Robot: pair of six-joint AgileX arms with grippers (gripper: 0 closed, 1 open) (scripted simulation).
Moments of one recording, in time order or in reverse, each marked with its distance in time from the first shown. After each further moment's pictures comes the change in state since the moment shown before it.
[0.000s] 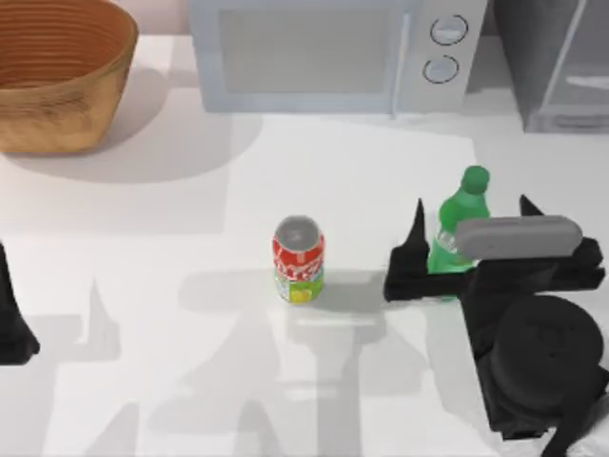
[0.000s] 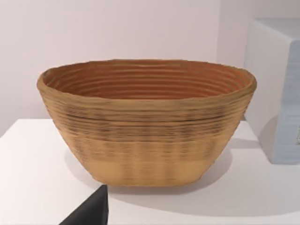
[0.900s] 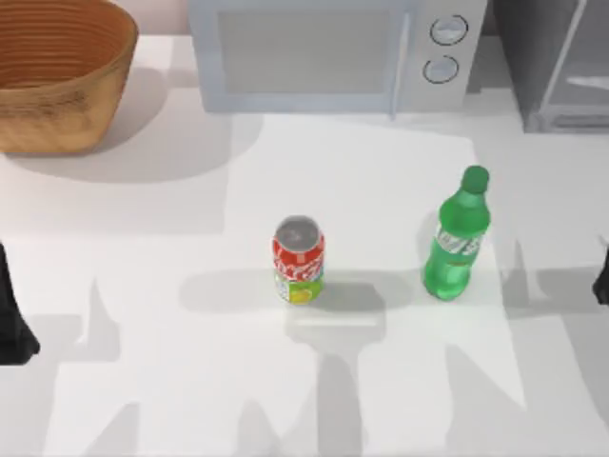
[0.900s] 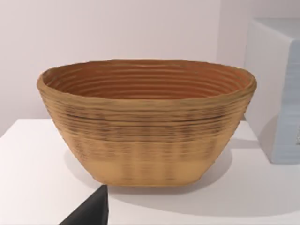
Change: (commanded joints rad) left arm 0.000 0.000 0.000 0.000 0.000 0.000; right arm -0.511 -1.151 -0.238 -0.894 -0.567 -0.034
